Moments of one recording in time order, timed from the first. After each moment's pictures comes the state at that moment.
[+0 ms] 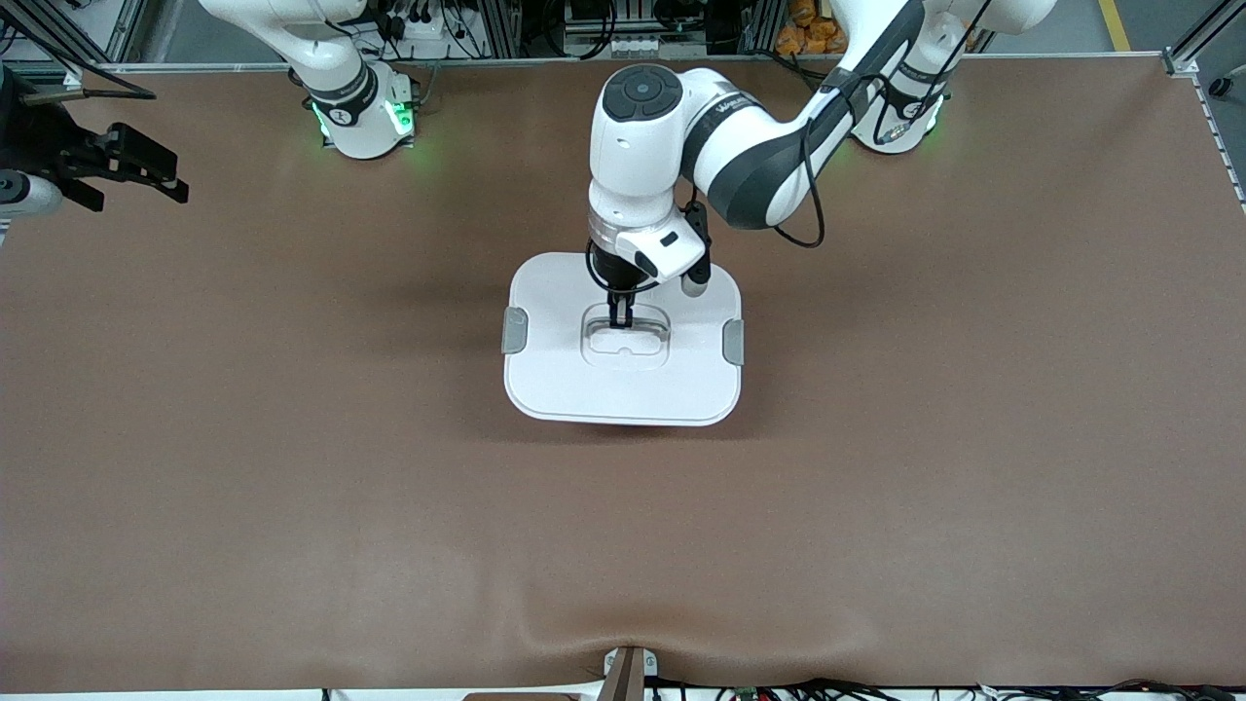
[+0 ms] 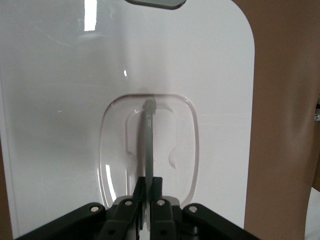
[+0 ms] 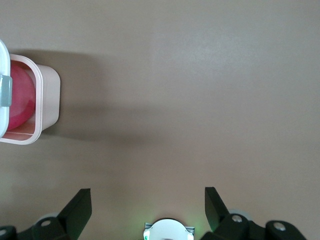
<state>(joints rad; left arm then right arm) -0.60 0.49 -0.30 -1.48 0.27 2.17 -2.51 -0.01 -0.10 0.02 -1.58 0.06 1.39 -0.03</state>
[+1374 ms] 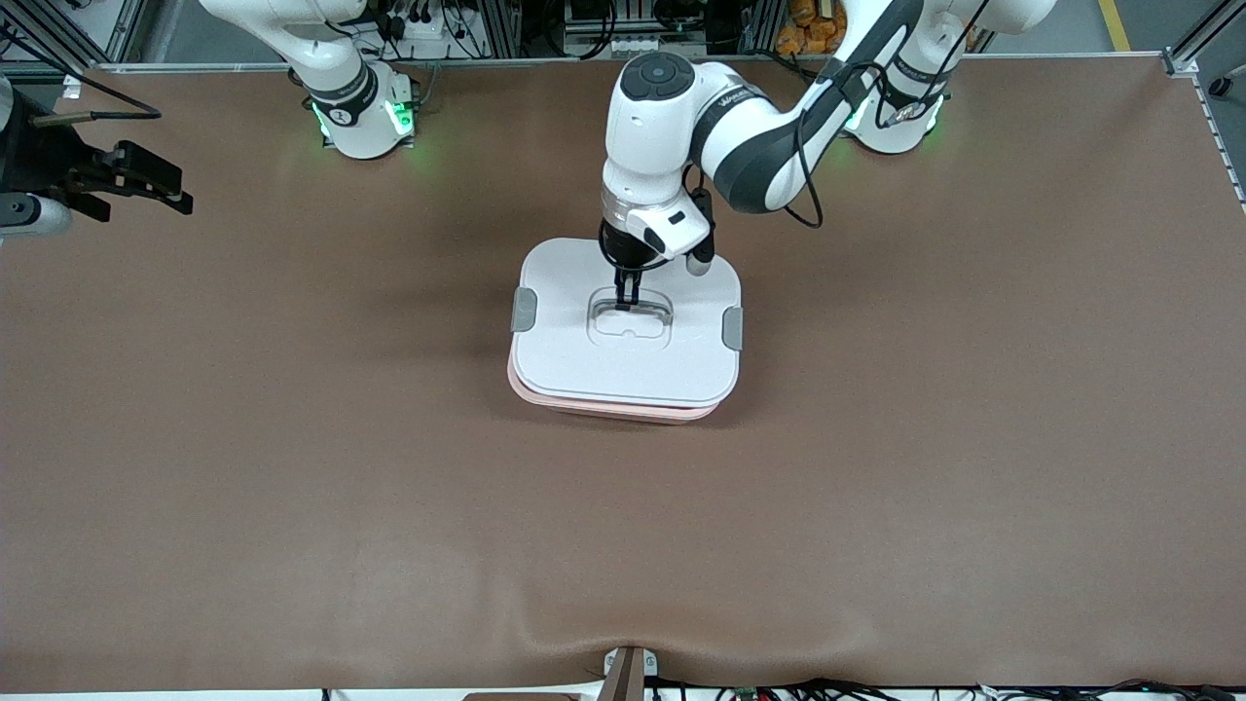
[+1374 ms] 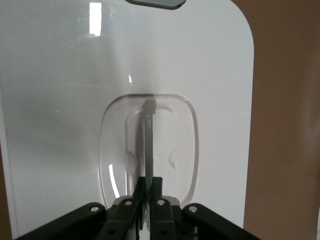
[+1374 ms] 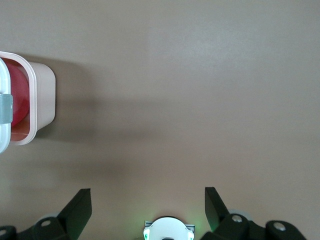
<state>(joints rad) -0.59 0.39 -0.31 -1.71 0.28 2.34 -2.56 -0.01 -0.07 0.02 -1.59 0.06 1.39 -0.03</state>
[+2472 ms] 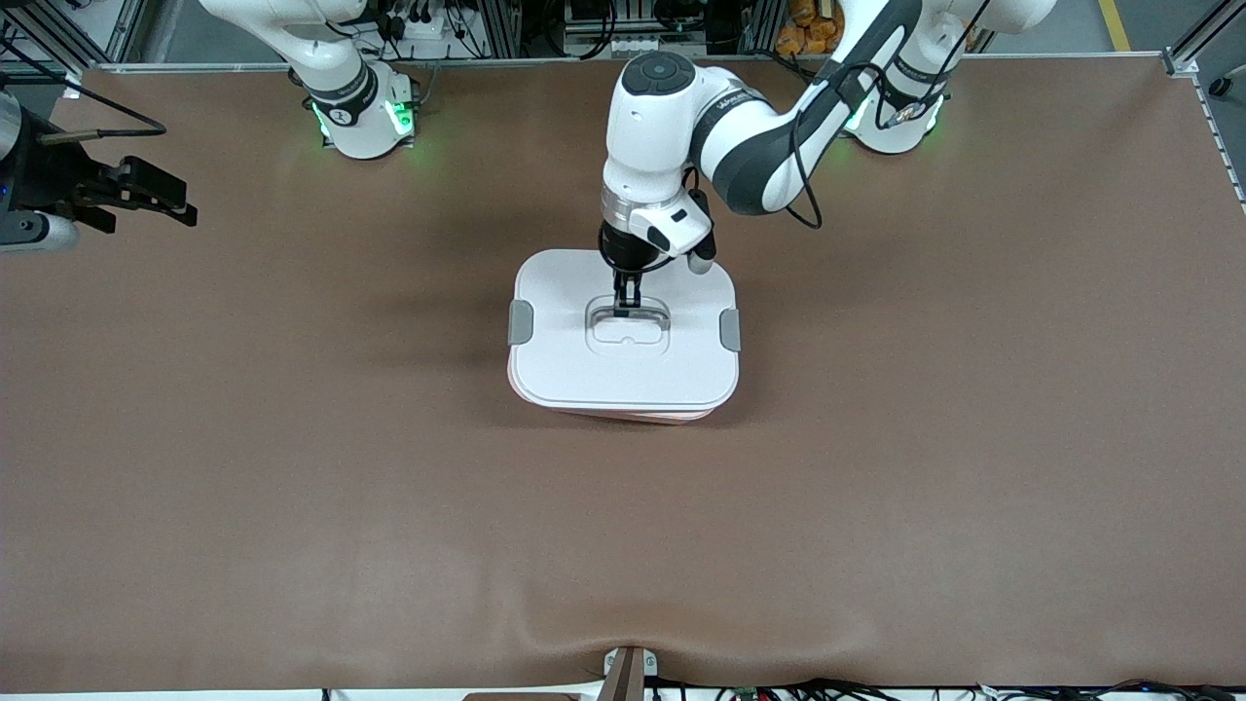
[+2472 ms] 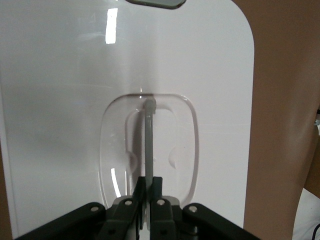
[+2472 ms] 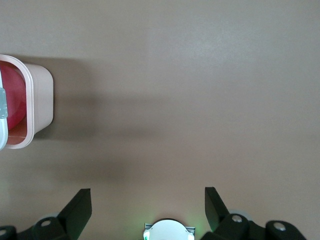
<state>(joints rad) -0.59 0.39 -0.31 -1.73 0.35 2.38 -2.67 -0.02 -0.05 0.02 -1.59 0.06 1.41 -0.03</state>
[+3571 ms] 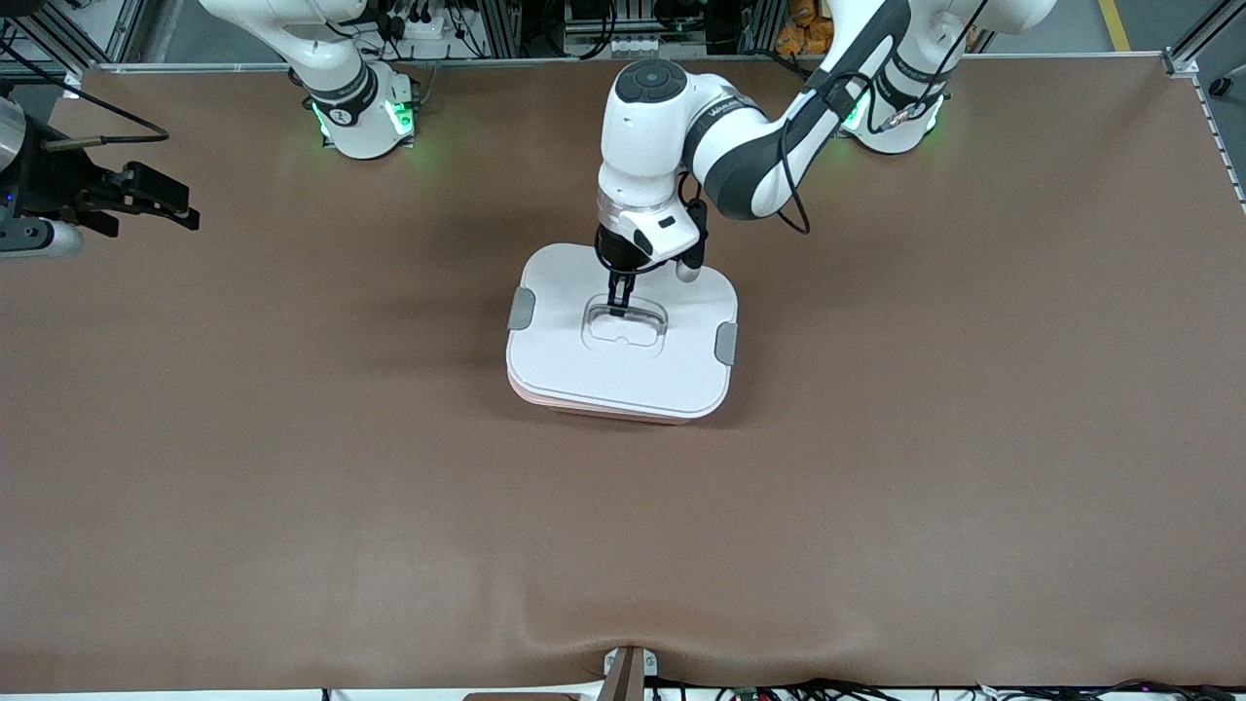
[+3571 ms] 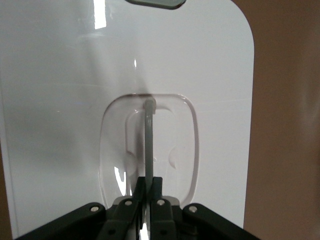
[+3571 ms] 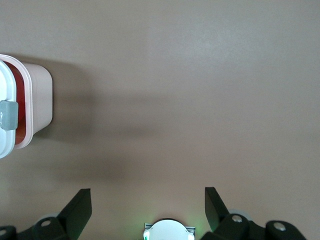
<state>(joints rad) -0.60 0.42 -0.31 -1.74 0.36 2.39 -2.55 -0.02 -0.04 0.02 -1.59 0.06 1.41 -0.03</state>
